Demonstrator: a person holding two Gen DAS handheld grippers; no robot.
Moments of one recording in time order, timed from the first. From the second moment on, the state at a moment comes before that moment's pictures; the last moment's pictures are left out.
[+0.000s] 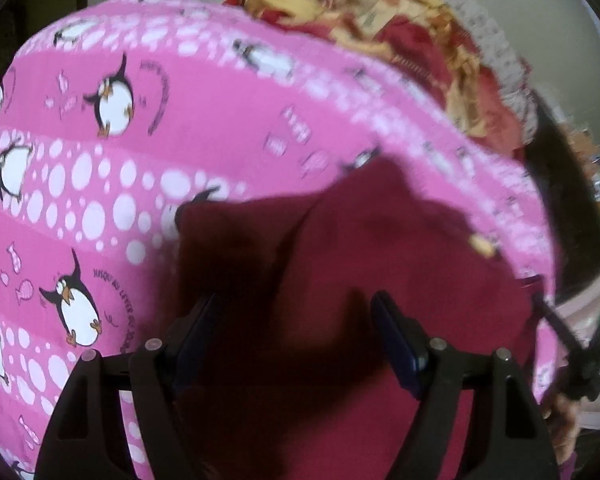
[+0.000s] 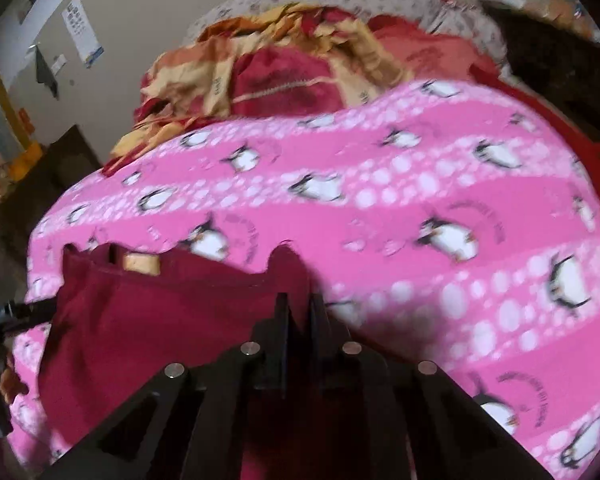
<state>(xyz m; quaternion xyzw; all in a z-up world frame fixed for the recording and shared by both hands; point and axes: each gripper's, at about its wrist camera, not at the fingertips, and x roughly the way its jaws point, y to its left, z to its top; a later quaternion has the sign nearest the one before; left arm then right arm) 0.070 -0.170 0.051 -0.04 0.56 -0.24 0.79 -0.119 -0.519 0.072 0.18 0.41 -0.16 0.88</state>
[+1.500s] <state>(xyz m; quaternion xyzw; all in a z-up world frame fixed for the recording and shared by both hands) -0.053 -0.057 0.039 0.06 0.56 -0.24 0.79 -0.228 -0.393 0.071 0.10 0.55 -0.10 0.82</state>
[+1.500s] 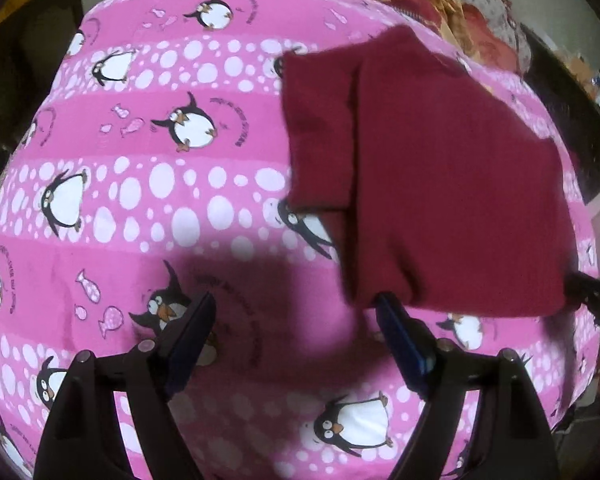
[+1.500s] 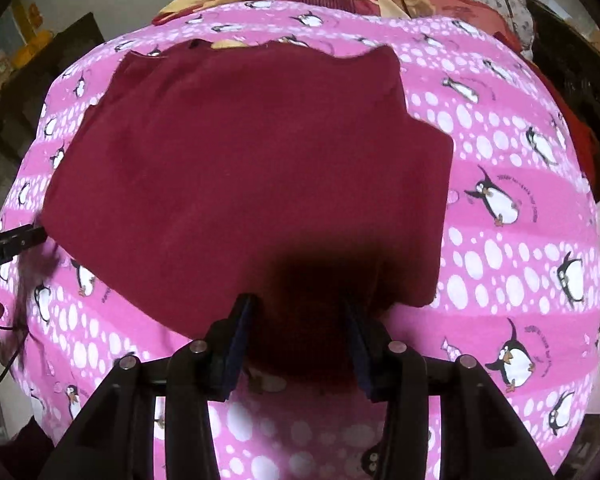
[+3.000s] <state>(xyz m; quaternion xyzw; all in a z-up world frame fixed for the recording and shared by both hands) -0.022 -0.069 0.034 0.00 0.55 -0.26 0.79 0.034 -0.258 0.055 0.09 0.53 0.06 0.84</state>
